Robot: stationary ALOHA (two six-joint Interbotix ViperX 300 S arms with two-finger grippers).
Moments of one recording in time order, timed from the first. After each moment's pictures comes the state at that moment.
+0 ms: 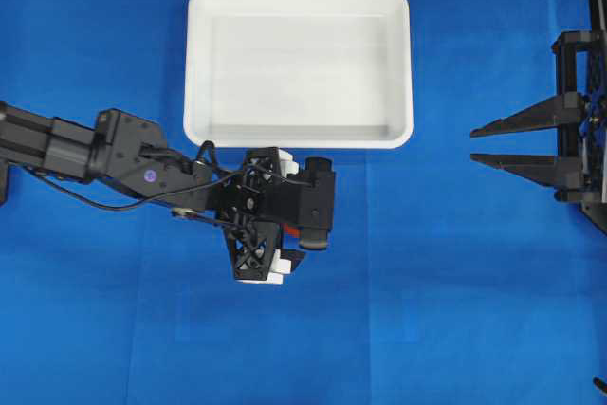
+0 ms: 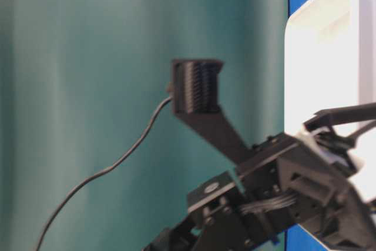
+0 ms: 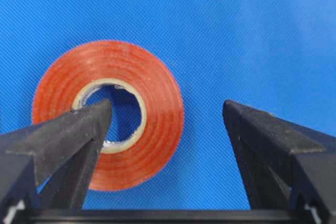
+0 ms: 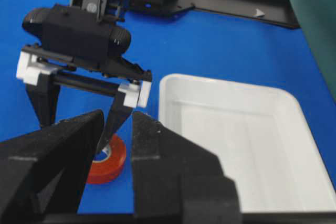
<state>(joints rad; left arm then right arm) -0.14 0.30 0.40 0.03 0.26 -0.11 -0.02 -0.91 1.17 0.00 -0.16 -0.01</state>
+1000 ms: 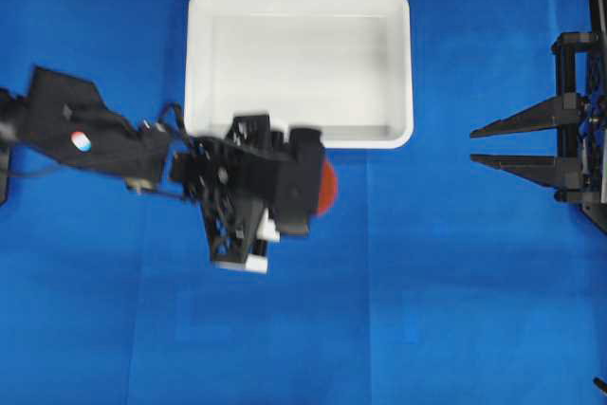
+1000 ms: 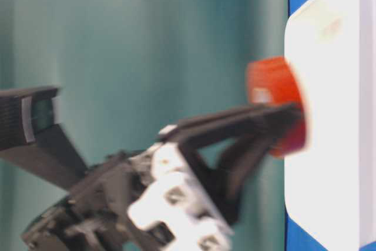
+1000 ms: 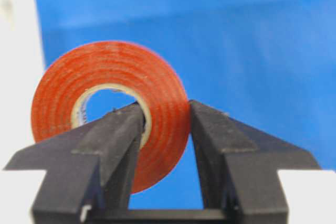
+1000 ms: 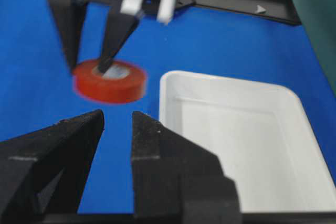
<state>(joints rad) -0.10 0.04 0.35 0.08 0.45 -0.03 -0.02 -0.90 1.17 0.00 -0.15 -0.01</state>
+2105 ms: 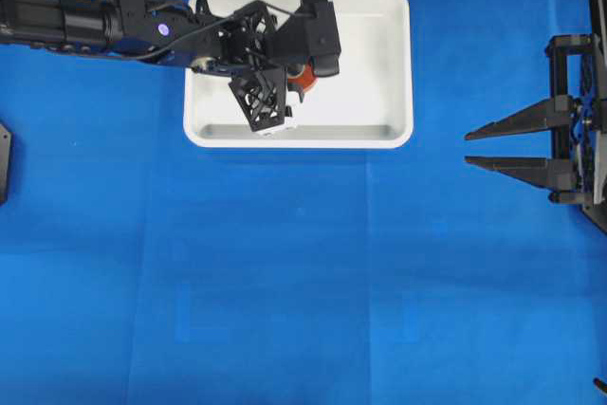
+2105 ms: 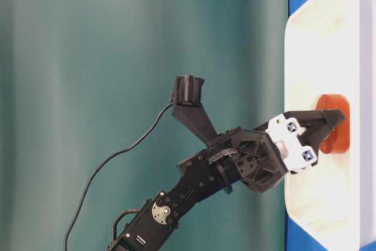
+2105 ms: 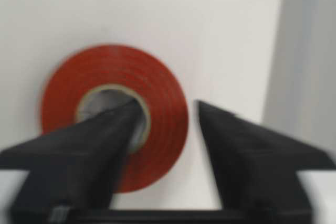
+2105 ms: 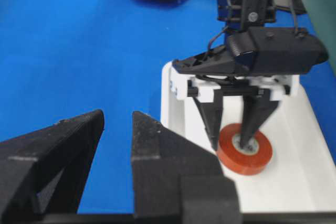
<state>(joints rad) 0.26 0.30 0.36 0.08 0.34 0.03 -0.02 -0.88 1.17 0.00 -0.15 0.00</state>
